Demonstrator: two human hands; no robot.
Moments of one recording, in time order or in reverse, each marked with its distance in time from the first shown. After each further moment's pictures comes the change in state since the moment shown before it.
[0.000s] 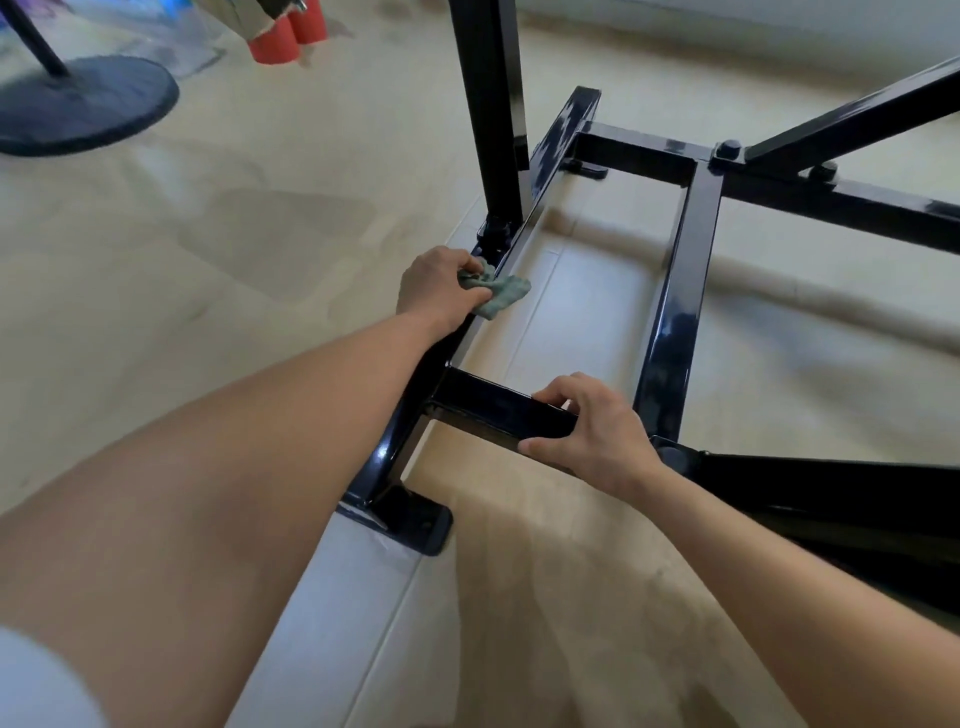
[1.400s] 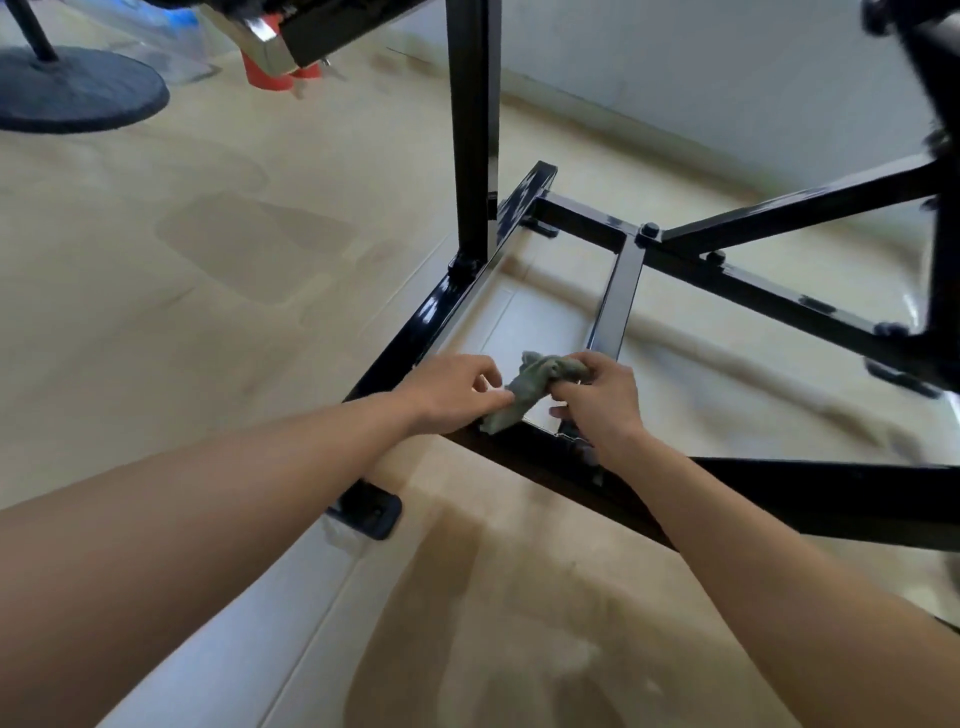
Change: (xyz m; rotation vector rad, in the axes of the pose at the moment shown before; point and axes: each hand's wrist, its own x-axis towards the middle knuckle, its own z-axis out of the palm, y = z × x) left_hand -0.129 0.054 -0.025 -0.096 -0.444 0.132; right_hand -0.014 -0.023 -0.061 0.515 0.305 0.281
